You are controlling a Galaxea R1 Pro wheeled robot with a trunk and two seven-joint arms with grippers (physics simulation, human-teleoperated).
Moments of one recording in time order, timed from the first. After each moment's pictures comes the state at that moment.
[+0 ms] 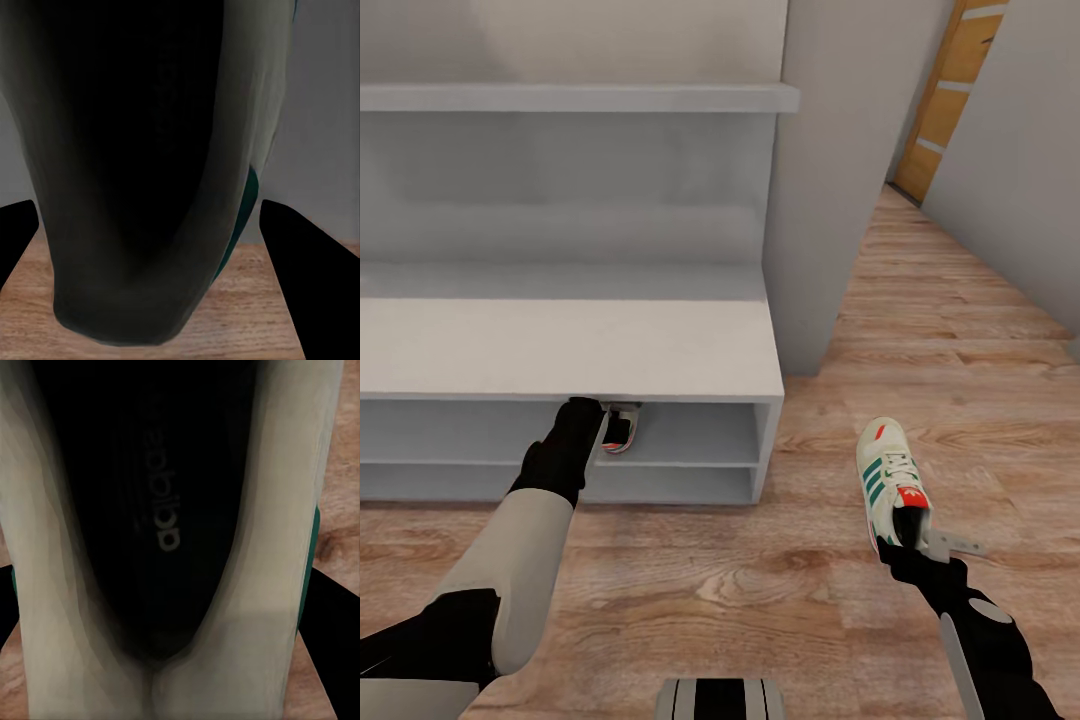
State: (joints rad) left arm -1.01 -0.10 0.13 -0.82 -0.33 0.90 -0.04; right arm -0.18 -0.01 -0.26 -1.51 0.00 0.54 0.01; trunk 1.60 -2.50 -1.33
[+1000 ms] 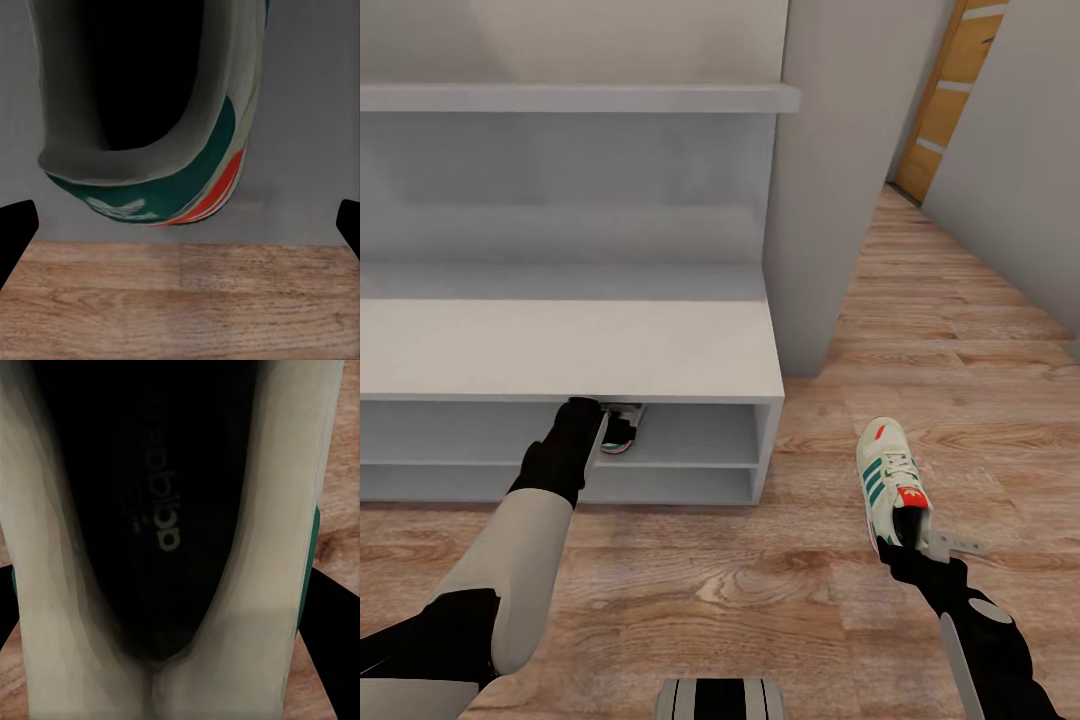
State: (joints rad) left arm -1.01 -0.09 0.13 -0.82 -0.33 0.90 -0.04; right arm -0.18 -0.01 -0.26 -1.51 0.00 0.54 0.01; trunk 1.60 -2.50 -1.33
